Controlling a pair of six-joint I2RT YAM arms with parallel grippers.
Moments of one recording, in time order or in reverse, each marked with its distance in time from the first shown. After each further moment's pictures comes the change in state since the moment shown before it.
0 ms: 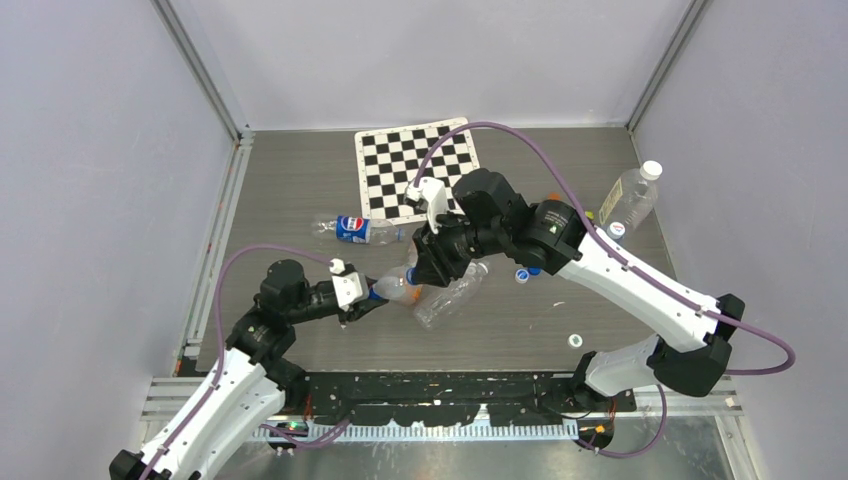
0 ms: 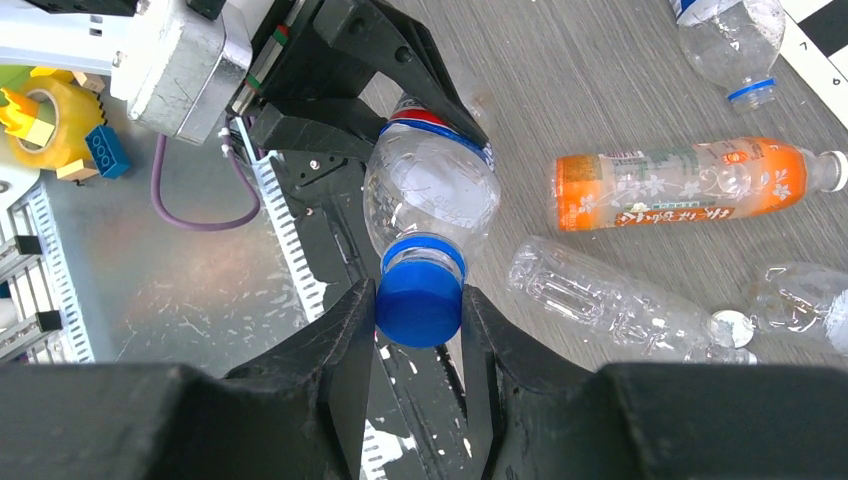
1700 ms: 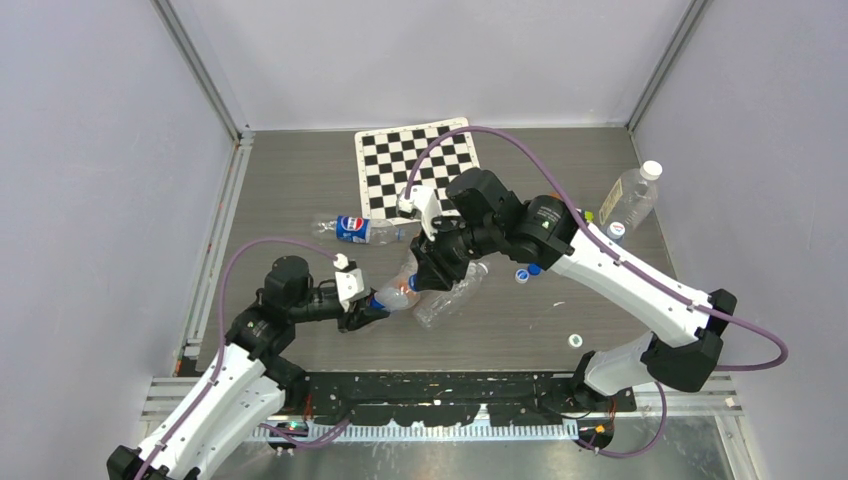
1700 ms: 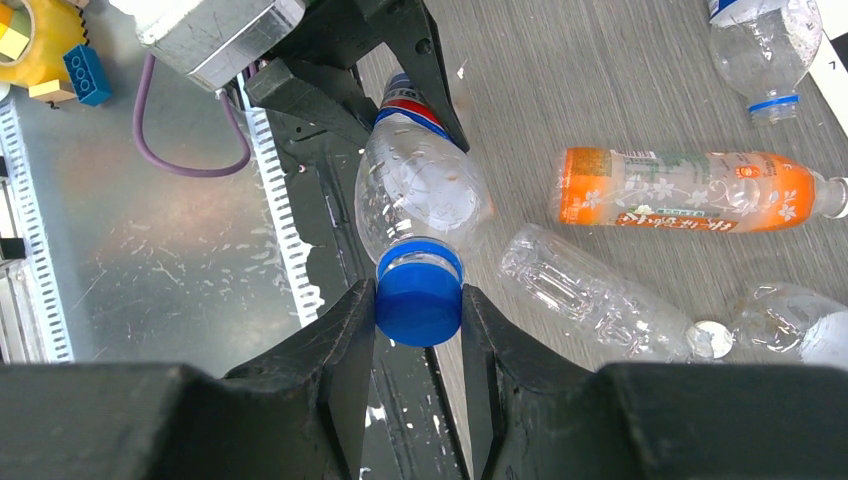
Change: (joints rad) left arm -0.011 0.020 0.050 -0.135 0.073 -0.087; right arm -0.003 0.039 0.031 -0.072 -0.072 -0.145
